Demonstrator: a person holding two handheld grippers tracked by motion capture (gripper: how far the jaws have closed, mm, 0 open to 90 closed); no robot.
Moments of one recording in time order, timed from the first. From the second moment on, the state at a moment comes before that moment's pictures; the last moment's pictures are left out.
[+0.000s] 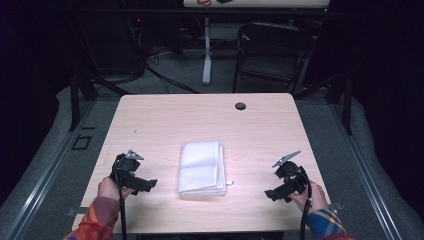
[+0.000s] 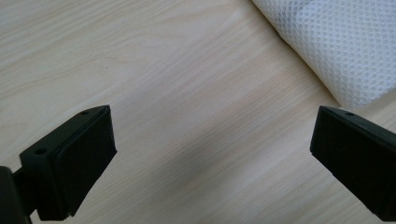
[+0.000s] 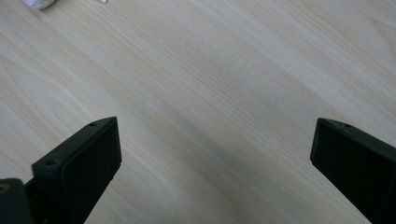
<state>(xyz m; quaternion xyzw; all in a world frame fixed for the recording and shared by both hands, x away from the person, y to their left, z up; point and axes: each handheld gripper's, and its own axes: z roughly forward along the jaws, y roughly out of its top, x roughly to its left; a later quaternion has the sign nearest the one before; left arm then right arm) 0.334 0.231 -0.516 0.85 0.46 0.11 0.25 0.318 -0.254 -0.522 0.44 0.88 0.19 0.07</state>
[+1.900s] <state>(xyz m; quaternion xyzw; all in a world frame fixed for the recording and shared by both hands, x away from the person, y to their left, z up) 0.338 0.142 -0.504 0.89 0.35 0.10 0.29 0.326 -0.213 -0.517 0.40 0.89 0.20 0.05</state>
